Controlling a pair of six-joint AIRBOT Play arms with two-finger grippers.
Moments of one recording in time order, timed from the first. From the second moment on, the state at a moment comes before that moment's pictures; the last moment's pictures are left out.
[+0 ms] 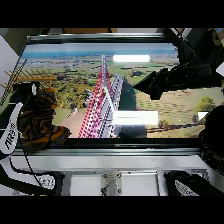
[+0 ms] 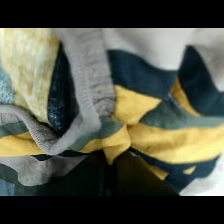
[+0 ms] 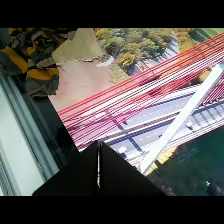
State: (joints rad) left arm 0.16 -1.63 1.28 1.86 -1.15 -1.71; right arm 0.16 -1.13 1.45 -0.72 1.34 0.93
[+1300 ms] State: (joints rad) left arm -0.78 -1.63 1.70 1.57 -1.03 -1.70; right arm -0.20 -1.14 1.45 -0.67 1.34 1.07
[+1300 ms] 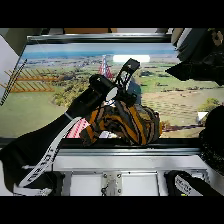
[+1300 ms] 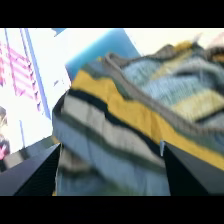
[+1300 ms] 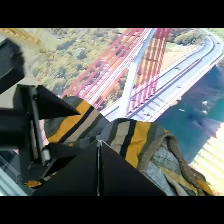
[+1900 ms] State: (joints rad) left arm -0.66 -2.06 2.00 1.36 -1.21 -1.67; right arm -0.21 -1.14 1.45 -0.70 1.34 1.08
